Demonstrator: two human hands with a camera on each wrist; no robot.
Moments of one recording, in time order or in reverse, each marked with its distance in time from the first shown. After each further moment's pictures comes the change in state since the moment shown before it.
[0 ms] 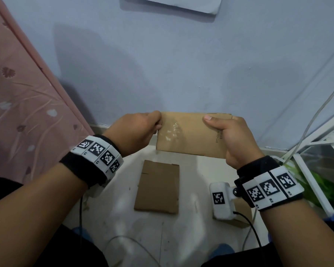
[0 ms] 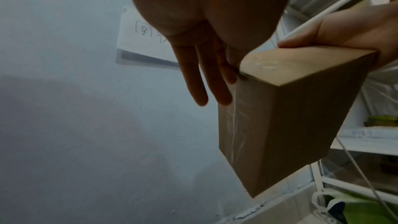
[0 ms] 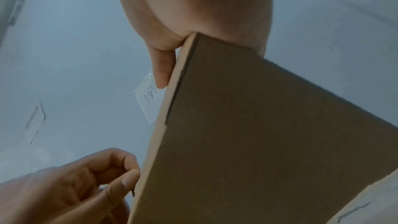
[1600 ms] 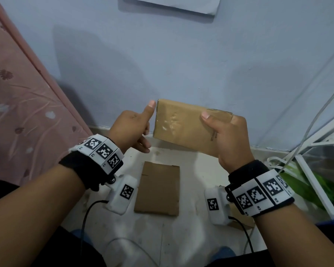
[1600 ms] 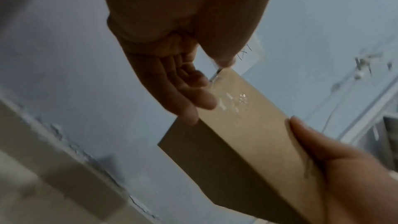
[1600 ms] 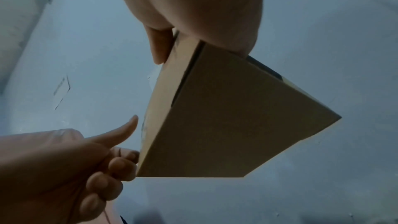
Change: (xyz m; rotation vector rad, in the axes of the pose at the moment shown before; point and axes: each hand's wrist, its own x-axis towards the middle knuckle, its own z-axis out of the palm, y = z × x) left_hand 0.012 0.025 -0.010 -1.021 0.075 -0.957; right_hand 0.000 0.008 0.010 0.019 0.043 -0.277
